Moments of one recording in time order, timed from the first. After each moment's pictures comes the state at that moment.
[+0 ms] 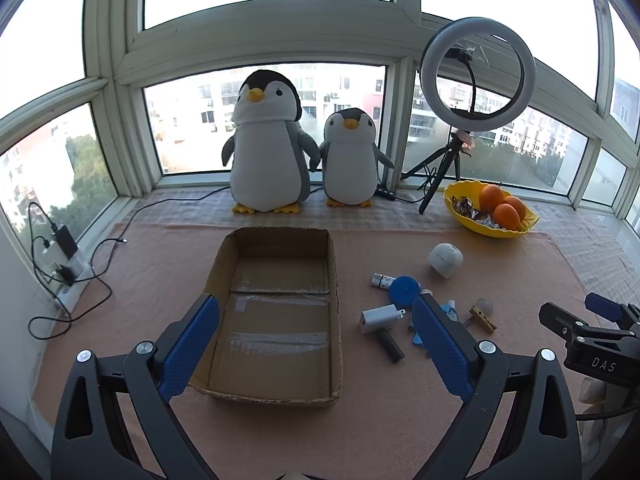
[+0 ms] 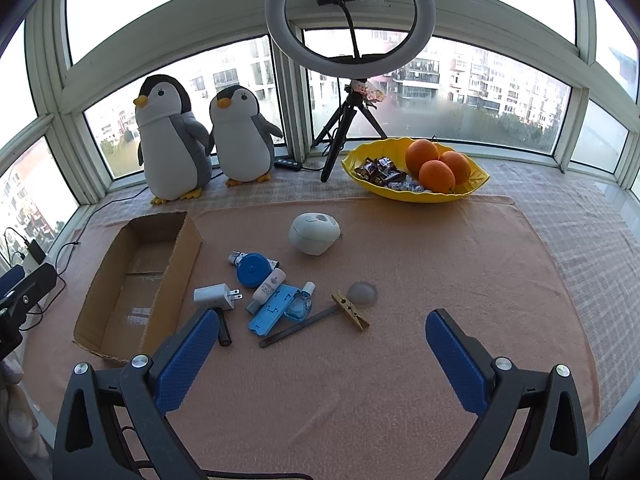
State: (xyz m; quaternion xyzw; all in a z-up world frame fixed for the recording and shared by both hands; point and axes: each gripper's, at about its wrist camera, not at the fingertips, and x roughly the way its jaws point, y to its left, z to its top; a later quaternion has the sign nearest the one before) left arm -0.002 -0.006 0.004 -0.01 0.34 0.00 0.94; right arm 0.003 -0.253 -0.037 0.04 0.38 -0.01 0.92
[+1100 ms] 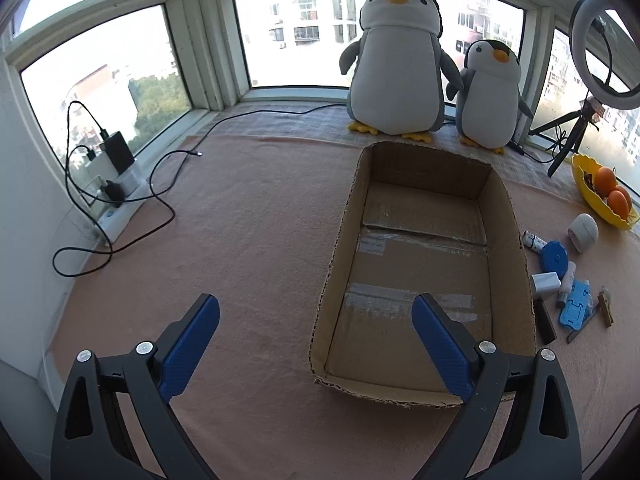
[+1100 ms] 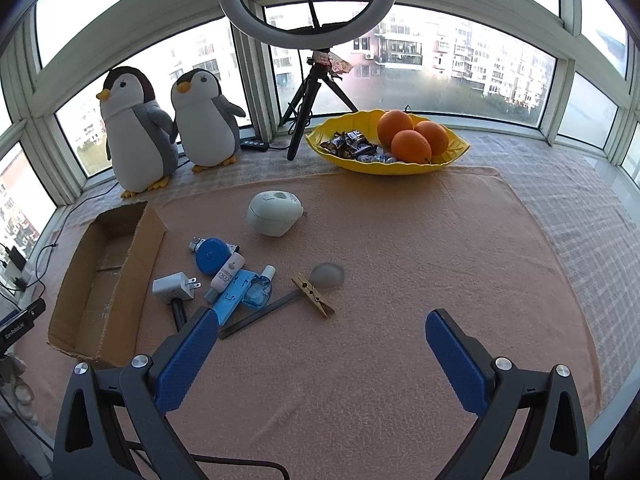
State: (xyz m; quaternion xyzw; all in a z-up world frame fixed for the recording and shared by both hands) left arm 0.035 0.111 -0.093 -0.03 0.44 0.14 0.89; right arm 0.015 -0.294 -0.068 0.06 0.41 -0.04 0.91
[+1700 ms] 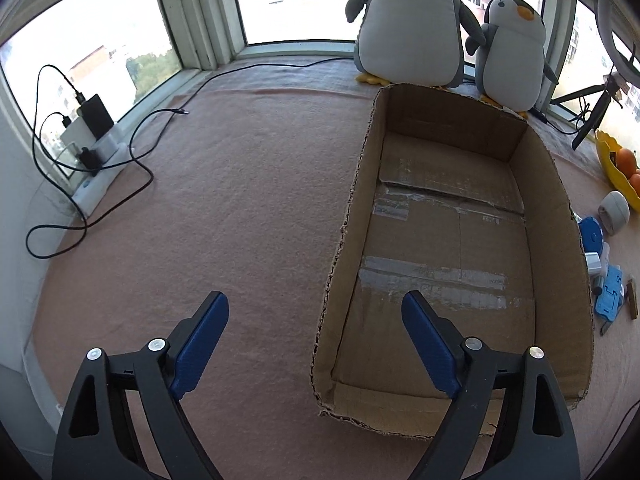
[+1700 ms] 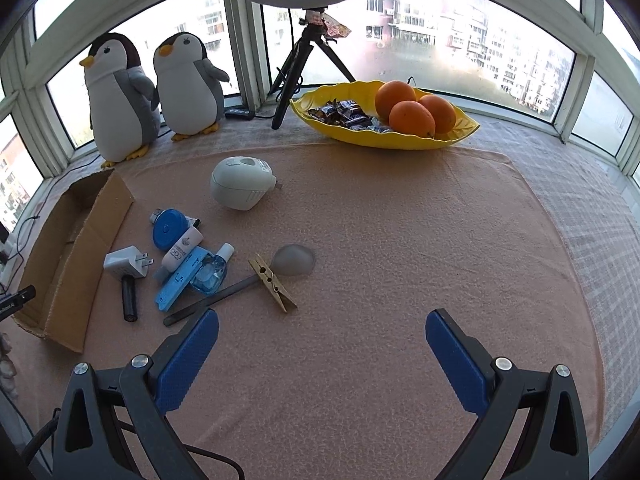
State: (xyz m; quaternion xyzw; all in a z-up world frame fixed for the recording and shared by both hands) left arm 0.059 0.119 -0.142 -0.04 0.48 0.14 0.86; right arm 0.049 -0.314 -0.122 0.02 0.44 -0.01 0.90
